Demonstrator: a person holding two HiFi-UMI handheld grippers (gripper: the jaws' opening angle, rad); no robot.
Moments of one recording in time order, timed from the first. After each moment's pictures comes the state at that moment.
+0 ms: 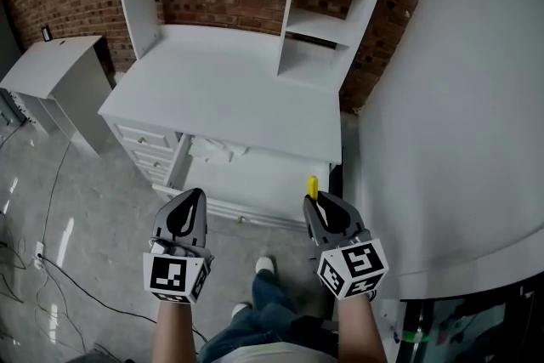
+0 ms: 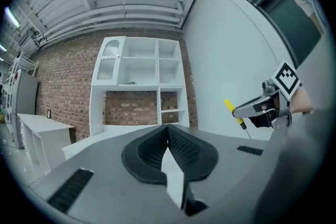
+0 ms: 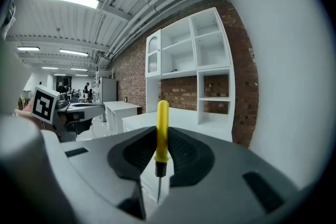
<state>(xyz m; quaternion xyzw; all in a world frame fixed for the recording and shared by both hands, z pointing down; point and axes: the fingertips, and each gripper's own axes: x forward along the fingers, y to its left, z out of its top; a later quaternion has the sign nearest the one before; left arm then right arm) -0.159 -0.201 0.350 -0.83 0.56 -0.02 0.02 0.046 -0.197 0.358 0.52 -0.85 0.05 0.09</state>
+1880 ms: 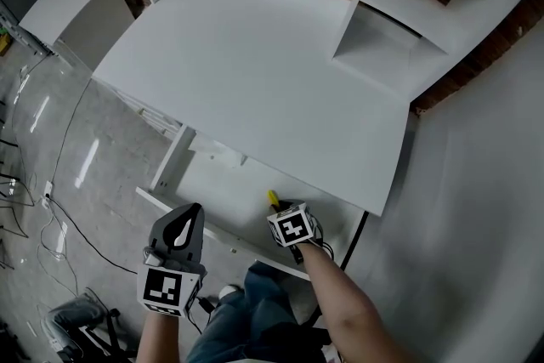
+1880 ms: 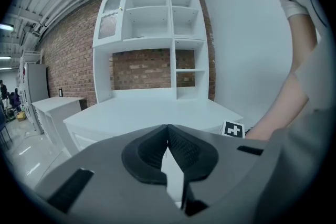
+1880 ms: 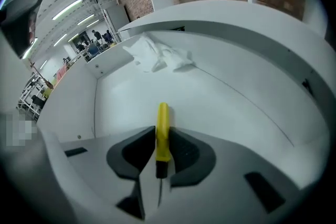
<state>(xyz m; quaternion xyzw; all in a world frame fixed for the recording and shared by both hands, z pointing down) -0.156 -0.363 0.487 -0.77 0.61 -0.17 -0.10 -0.014 -0.409 0.752 0.28 -0.80 0.26 0.45</state>
